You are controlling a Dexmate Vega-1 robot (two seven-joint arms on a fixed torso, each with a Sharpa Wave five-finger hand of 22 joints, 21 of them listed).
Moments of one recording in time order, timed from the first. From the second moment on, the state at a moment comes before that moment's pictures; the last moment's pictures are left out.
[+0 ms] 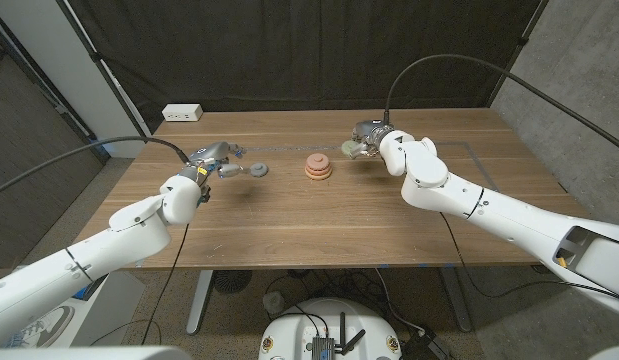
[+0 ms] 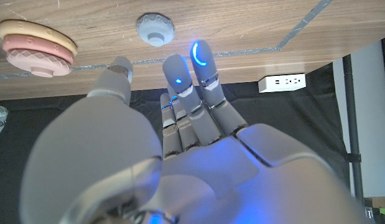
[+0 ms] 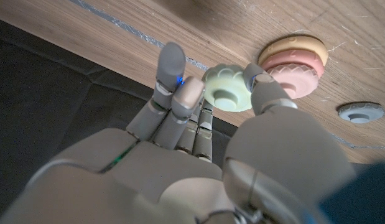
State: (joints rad) left arm 1.07 1.05 0.40 -2.05 0.23 0.49 0.24; left_hand 0.91 -0.01 0.31 -0.16 0.33 0.51 0.03 0.22 0.23 0.60 -0.10 0.21 0.52 1.11 -0.21 1.37 0.51 0.78 -0.09 1.54 0.20; right arm -0.43 -0.69 -1.00 -1.92 -0.79 -0.77 0.42; right_hand 0.88 -0.04 0.56 -0.18 0.36 0.56 0.00 0.28 0.24 0.65 -0.06 0.23 0.59 1.24 -0.22 1.41 1.22 1.11 -0.20 1.51 0.22
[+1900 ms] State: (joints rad) left arm 1.17 1.04 0.35 -2.05 0.28 0.49 0.39; left_hand 0.92 -0.01 0.32 -0.16 0.33 0.52 0.03 0.22 0.23 0.62 -0.11 0.21 0.53 1.11 -0.21 1.38 0.52 0.78 -0.09 1.54 0.20; right arm -0.36 -0.51 -1.03 -1.77 -0.85 -0.63 0.49; right_hand 0.88 -0.04 0.56 -0.18 0.37 0.57 0.00 0.29 0.24 0.66 -0.06 0.22 0.60 1.23 -0.22 1.42 1.22 1.11 -0.20 1.51 0.21
